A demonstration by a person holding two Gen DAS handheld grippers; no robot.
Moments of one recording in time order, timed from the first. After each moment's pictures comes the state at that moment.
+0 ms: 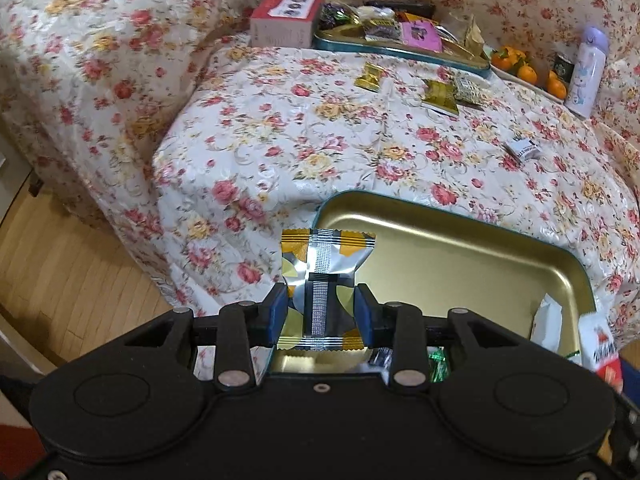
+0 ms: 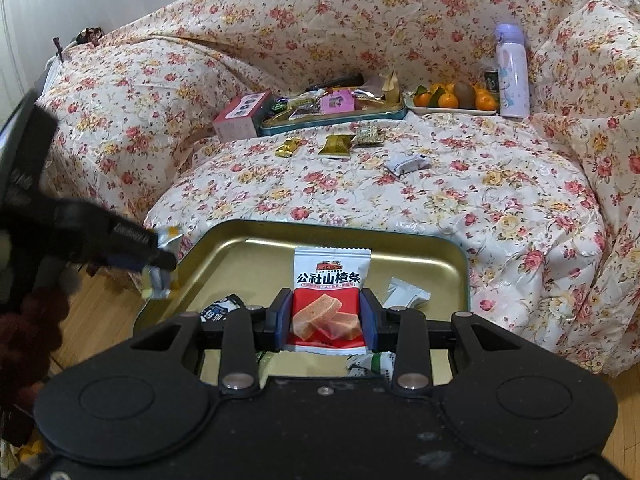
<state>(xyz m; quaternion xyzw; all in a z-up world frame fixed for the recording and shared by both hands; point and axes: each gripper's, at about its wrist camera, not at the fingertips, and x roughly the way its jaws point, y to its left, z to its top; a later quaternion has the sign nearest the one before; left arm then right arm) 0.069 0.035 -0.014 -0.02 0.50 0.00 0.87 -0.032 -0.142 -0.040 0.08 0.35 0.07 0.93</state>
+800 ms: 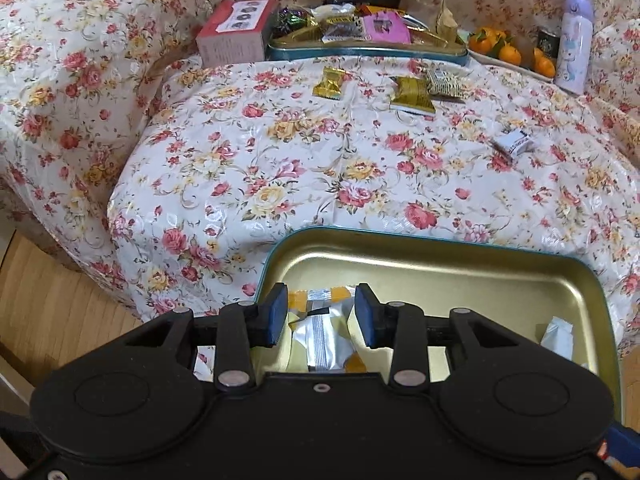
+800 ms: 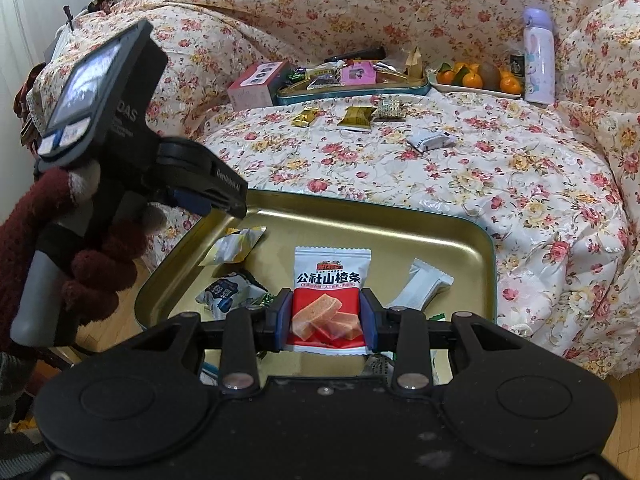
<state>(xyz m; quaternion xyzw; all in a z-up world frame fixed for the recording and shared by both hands) 0.103 0.000 -0.025 0.03 0.49 -0.02 0.87 -0.021 -0.132 -0.050 0.06 0.38 0.10 0.92</state>
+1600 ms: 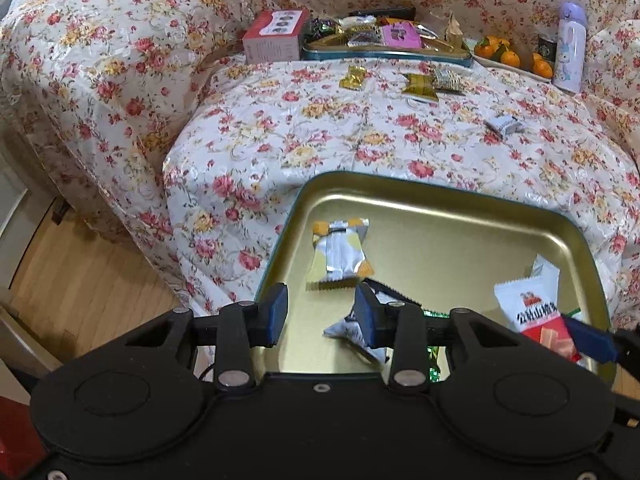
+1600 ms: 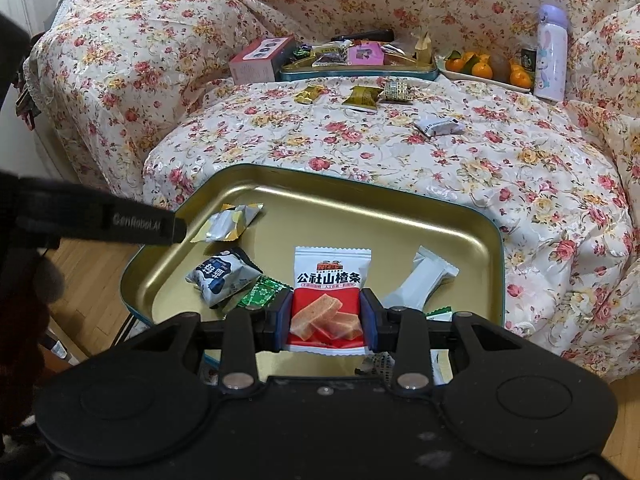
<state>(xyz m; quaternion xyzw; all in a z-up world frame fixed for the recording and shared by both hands) 0.021 0.000 -0.014 0.03 0.46 0.02 0.88 -0.012 -0.126 -0.060 0.03 0.41 0.10 0.91</state>
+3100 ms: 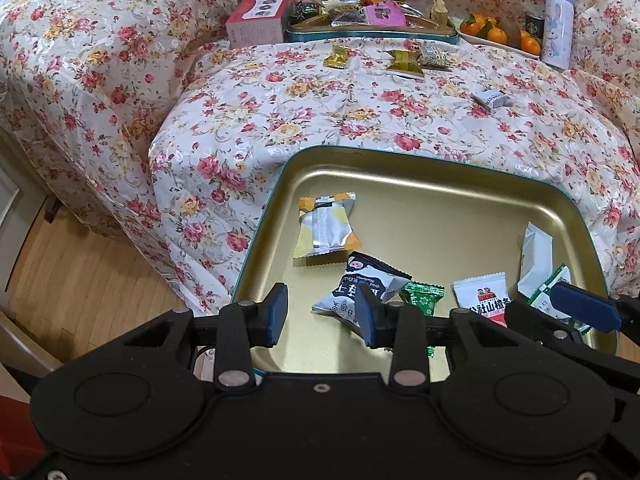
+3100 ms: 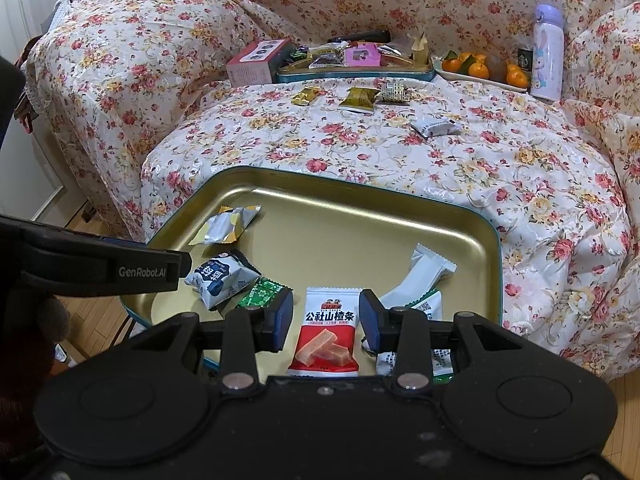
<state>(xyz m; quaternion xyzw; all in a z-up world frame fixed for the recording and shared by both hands) 0.016 -0.005 -0.020 0.04 0.48 0.01 0.87 -0.013 -0.127 -0.060 0.03 0.40 0.10 0.91</state>
